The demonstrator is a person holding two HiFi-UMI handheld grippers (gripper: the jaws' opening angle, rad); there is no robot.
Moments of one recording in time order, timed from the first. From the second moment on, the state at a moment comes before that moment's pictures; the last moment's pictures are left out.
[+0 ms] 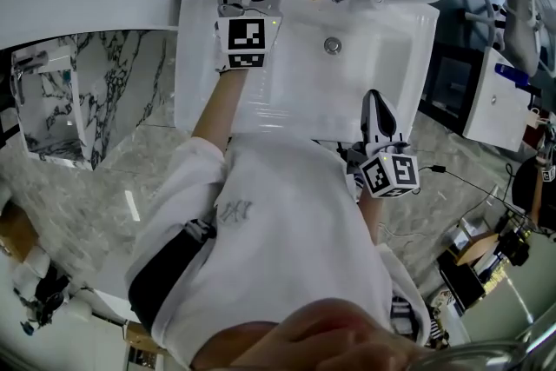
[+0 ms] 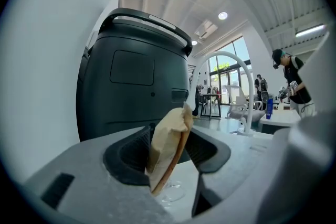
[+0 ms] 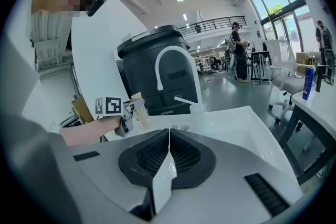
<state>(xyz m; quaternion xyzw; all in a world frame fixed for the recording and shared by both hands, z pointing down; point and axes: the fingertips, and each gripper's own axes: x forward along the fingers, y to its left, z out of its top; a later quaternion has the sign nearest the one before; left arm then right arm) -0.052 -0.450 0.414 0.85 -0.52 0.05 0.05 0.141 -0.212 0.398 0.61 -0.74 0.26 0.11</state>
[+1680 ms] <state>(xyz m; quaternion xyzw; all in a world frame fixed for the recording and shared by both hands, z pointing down) -0.072 -0.431 0.339 0.85 -0.52 0.03 -0.06 0.135 -0.218 0.398 0.60 -0.76 0.25 0.10</state>
